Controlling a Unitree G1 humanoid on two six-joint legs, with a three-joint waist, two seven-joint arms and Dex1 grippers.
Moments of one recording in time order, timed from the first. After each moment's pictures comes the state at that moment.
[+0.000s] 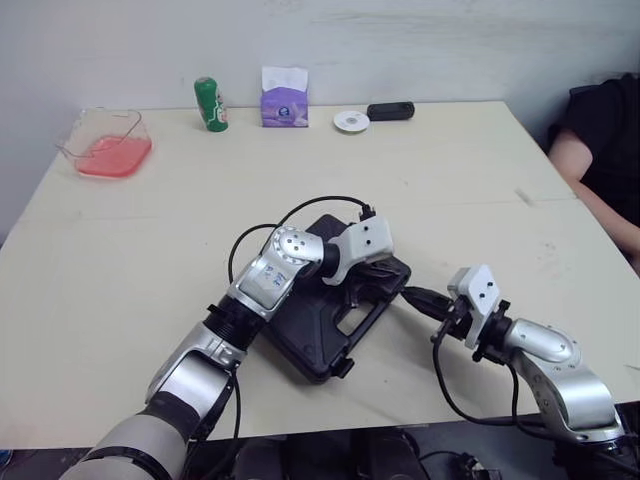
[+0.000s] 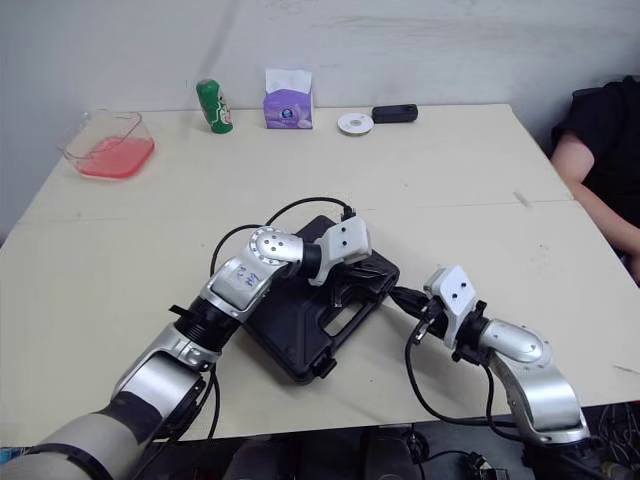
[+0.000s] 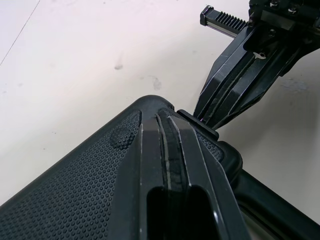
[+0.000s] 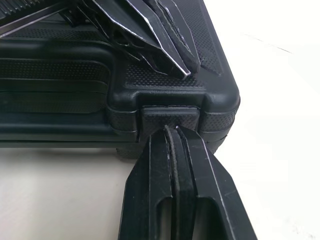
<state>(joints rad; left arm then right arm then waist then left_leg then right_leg) -0.84 0.21 -0.45 0.25 -0.04 0.42 -0.88 -0.06 -0.56 -0.05 -0.28 0.34 0.33 0.77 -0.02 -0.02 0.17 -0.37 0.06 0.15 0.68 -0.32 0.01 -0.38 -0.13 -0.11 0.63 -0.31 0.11</state>
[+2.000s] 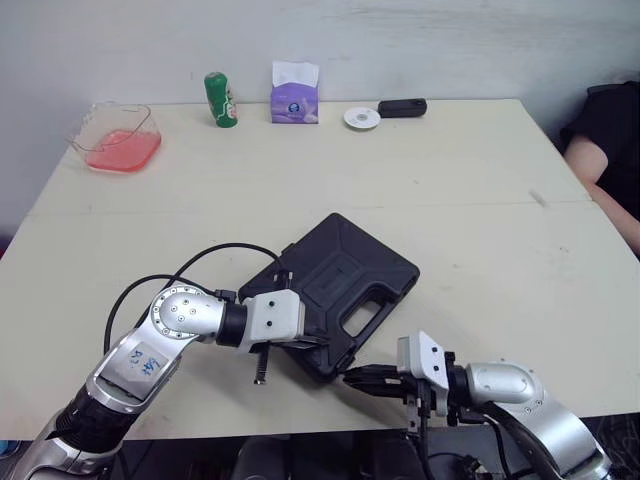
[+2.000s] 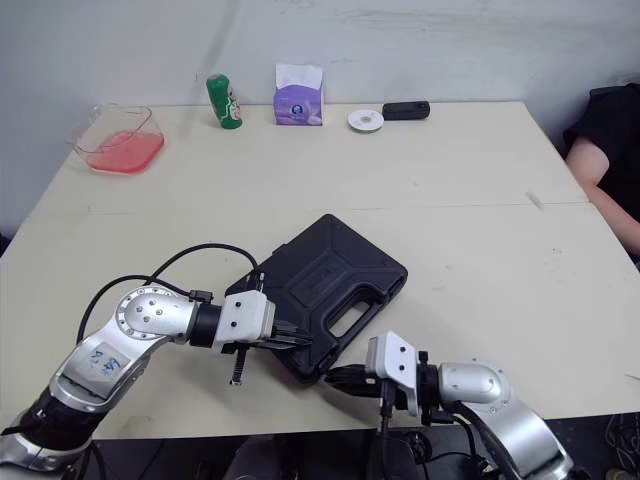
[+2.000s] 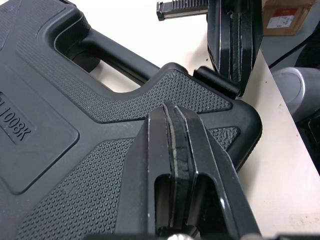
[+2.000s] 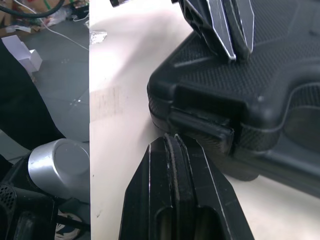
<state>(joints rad) -0.31 0.74 -0.28 -0.49 -0.25 0.44 -1.00 0.06 -0.64 0.24 -0.53 0.37 0.32 0.98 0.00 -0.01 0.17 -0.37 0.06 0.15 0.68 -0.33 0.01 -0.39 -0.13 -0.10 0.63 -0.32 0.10</state>
